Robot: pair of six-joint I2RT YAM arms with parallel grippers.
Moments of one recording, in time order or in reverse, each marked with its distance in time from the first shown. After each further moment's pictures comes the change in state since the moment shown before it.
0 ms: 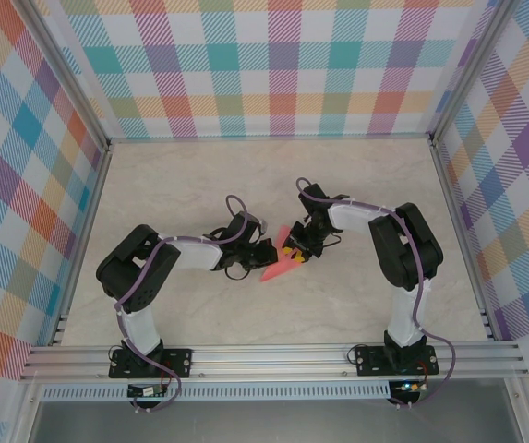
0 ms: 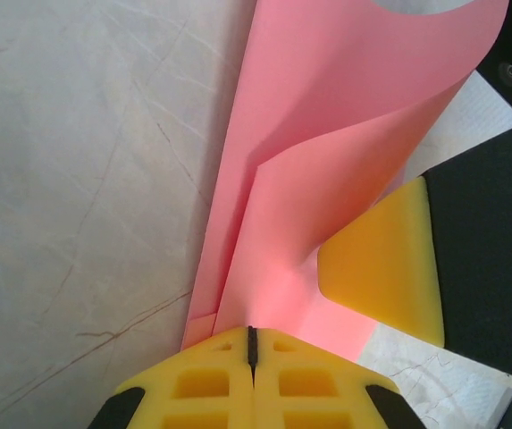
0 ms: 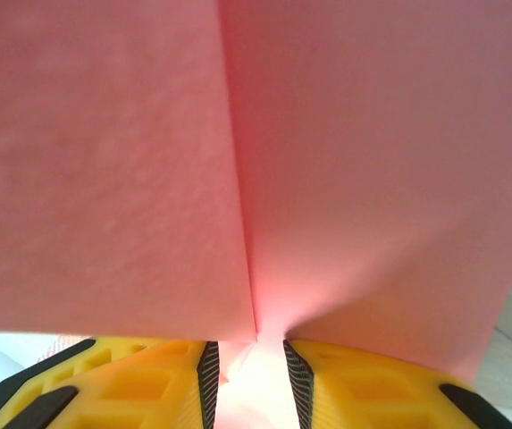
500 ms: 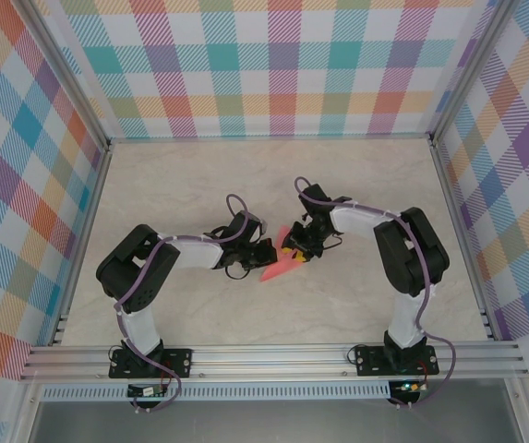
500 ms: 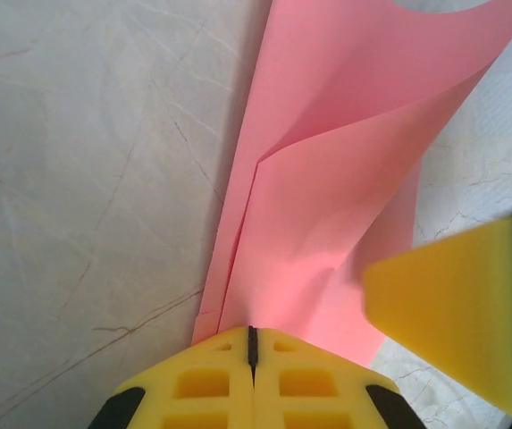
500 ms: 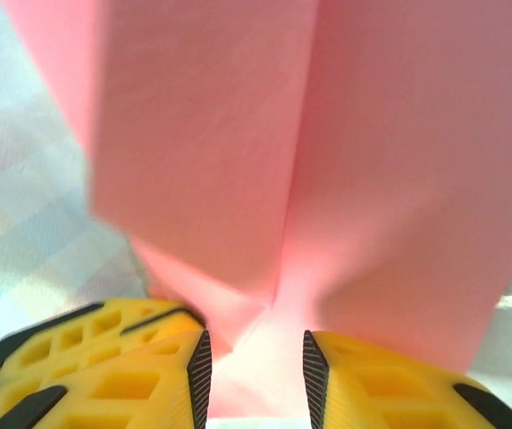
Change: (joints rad) left arm -0.001 0.000 0.022 -0.056 -0.019 0.006; right arm 0.007 -0.095 -0.043 0.035 0.028 -0.080
